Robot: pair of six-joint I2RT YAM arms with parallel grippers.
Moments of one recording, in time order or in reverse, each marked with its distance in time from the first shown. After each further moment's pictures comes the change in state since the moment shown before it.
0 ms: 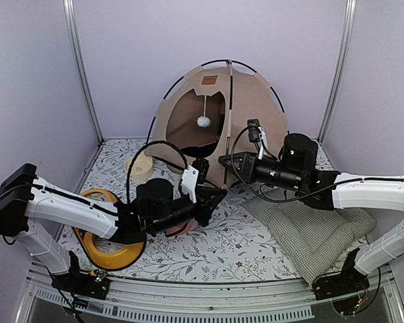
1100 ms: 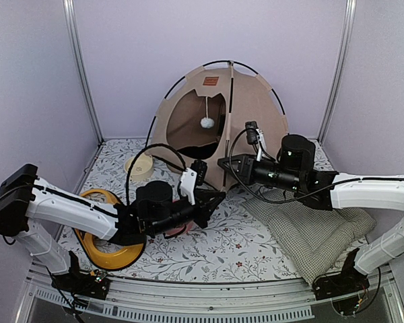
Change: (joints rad) left arm 0.000 0.002 -0.021 0.013 0.004 -0.045; right arm 0.000 0.011 0.000 -0.013 -0.003 0.000
